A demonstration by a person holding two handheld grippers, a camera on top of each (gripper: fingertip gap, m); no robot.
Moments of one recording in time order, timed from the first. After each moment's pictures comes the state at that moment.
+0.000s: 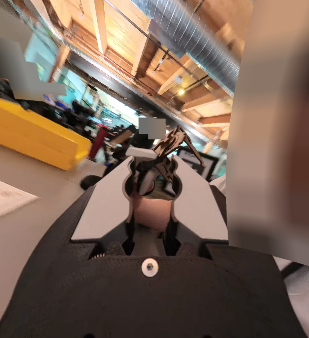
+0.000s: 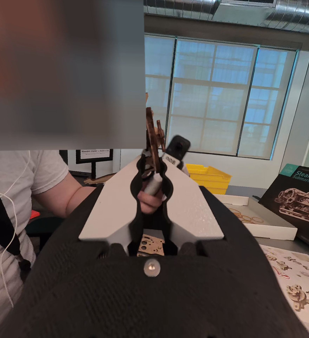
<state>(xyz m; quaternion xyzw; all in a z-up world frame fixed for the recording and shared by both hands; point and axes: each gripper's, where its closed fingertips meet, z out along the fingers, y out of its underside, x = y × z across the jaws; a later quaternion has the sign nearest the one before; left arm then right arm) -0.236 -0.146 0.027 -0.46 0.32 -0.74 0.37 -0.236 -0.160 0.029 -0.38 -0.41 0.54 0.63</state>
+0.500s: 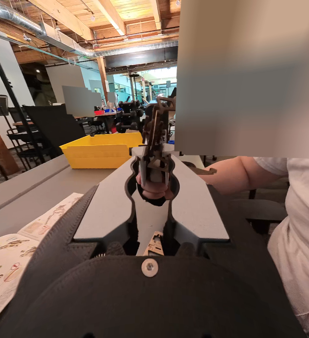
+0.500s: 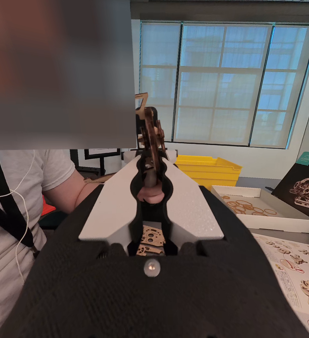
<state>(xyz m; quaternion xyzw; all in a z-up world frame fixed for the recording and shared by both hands) -0.222 -0.164 0.012 -0.45 0.48 -0.50 0.56 -0.241 -0.160 0.018 -0.40 -0.42 0.56 0.59</state>
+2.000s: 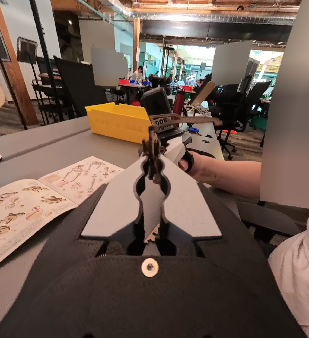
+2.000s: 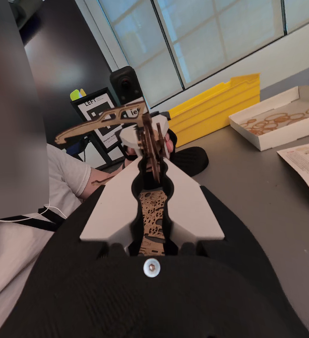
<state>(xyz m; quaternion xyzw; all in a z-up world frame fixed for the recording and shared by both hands) -0.230 -0.118 -0.016 -0.57 0.41 -0.48 0.52 -0.247 -0.120 -0.035 -0.57 -0.35 0.64 0.39</state>
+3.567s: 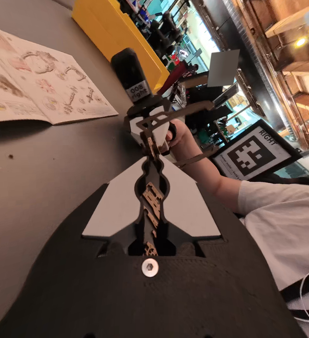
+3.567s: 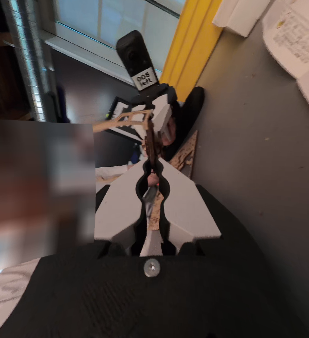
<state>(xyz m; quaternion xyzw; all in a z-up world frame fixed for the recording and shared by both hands) -0.230 -0.088 -0.087 -0.71 0.27 -0.60 0.24 -0.218 -0.091 -0.098 -0.65 -0.18 0.73 0.08</state>
